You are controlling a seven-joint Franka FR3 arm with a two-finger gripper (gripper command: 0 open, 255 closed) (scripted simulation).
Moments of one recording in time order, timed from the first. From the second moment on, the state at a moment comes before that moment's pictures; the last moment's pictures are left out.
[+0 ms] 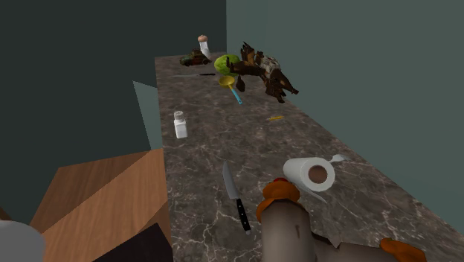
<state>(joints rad) -0.43 -0.10 -0.44 -1.87 0.02 1.58 -0.51</state>
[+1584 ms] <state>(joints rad) -0.56 0.18 -0.56 -1.76 0.10 1.70 -0.79</state>
